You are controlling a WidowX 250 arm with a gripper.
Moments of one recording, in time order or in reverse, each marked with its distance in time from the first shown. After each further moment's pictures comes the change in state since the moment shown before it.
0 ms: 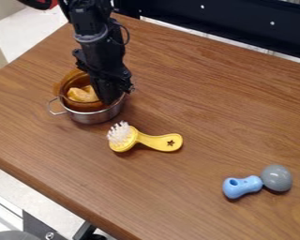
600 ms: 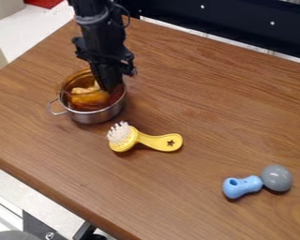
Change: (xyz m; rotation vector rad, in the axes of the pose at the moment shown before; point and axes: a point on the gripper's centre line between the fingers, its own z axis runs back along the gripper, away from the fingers) arm 0.010 0.000 0.017 -0.032 0.019 0.068
